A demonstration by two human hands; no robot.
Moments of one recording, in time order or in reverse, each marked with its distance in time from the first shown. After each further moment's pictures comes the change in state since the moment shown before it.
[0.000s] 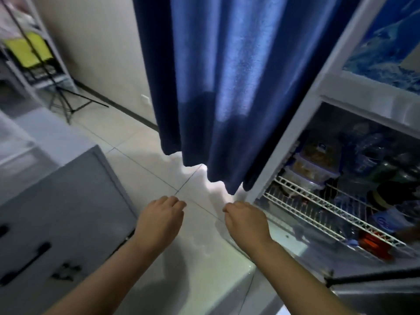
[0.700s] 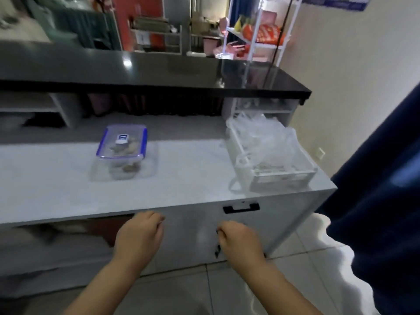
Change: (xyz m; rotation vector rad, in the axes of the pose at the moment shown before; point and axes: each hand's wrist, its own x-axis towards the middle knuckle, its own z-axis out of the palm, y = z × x) left_hand -0.513 -0.307 -0.218 0.208 0.330 -0.984; right_hand -0.104 -0.581 0.051 0.244 -0.199 -0.770
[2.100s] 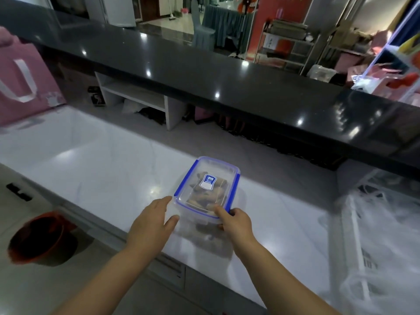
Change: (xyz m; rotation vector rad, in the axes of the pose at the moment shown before) left_hand 0.115 -0.155 -0.019 -0.189 0.001 -0.896; right_hand 0.308 -0.172 0.072 0.824 -0.508 0.226
